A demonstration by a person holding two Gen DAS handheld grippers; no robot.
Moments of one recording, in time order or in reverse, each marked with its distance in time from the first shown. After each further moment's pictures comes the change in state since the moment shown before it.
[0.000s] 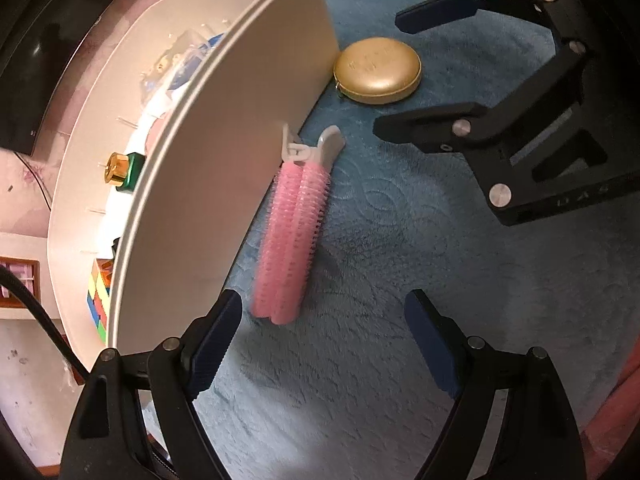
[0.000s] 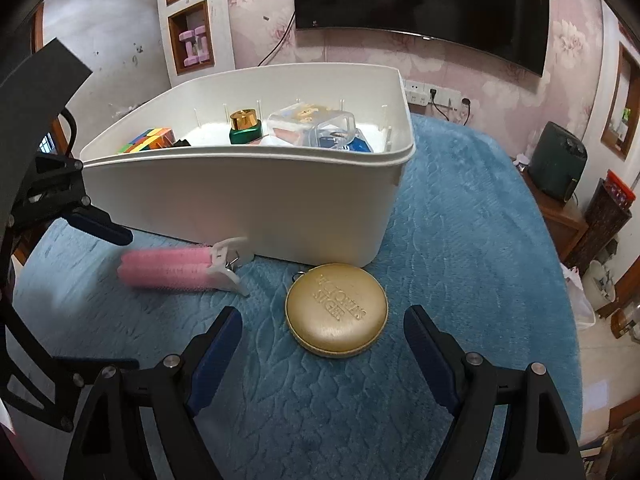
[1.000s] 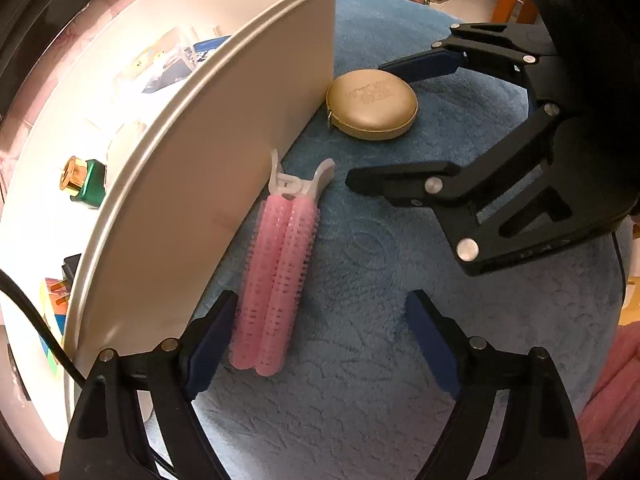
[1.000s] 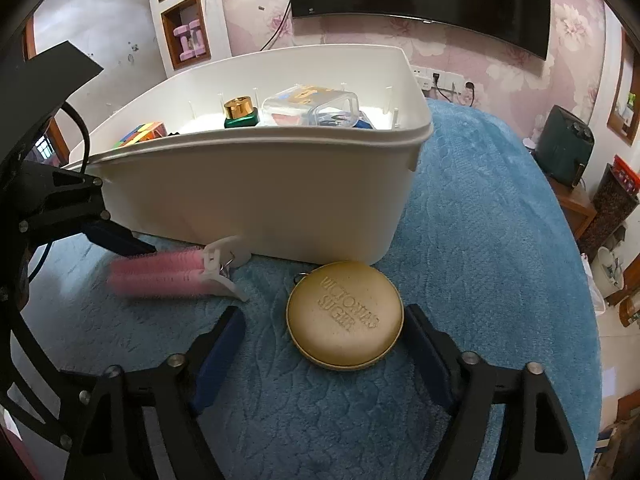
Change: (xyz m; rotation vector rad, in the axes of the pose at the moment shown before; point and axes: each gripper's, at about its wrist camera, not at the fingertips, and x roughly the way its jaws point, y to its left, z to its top) left arm -0.011 0.028 0.019 -0.057 -0.113 -0.217; right arm 0.018 -0.002 0.005 0.032 0.042 0.015
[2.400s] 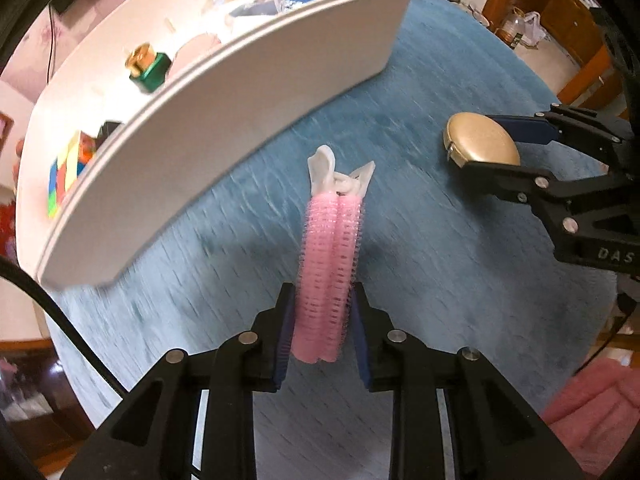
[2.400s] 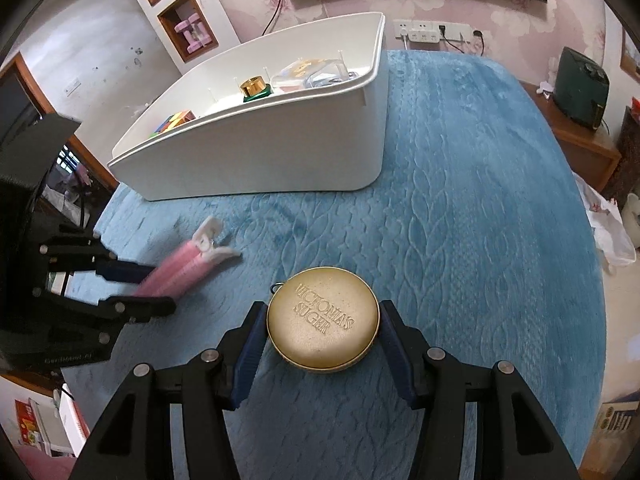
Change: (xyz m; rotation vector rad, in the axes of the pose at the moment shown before) left arm -0.050 0.017 -0.050 -0.414 0.088 0.022; right arm -0.045 -0.023 -0.025 0.116 0.152 0.181
